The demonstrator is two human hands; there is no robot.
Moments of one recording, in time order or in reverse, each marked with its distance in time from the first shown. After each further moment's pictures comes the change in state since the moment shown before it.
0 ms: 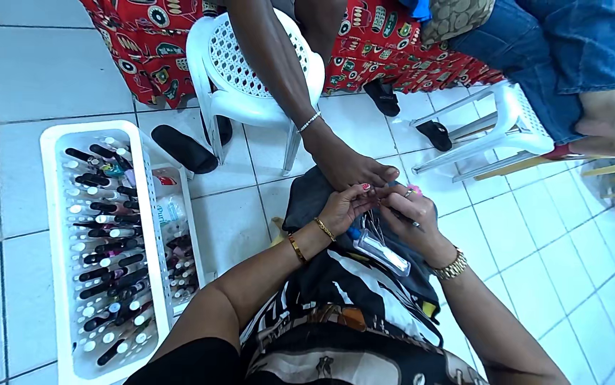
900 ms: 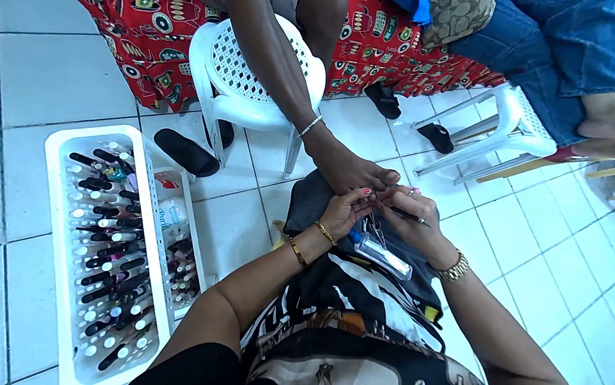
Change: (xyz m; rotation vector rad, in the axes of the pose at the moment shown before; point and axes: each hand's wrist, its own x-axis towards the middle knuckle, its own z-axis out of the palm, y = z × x) left_hand 0.003 -0.001 -0.001 -0.012 -0.008 0.004; right_hand 0.000 0.005 0.000 0.057 0.008 0.082
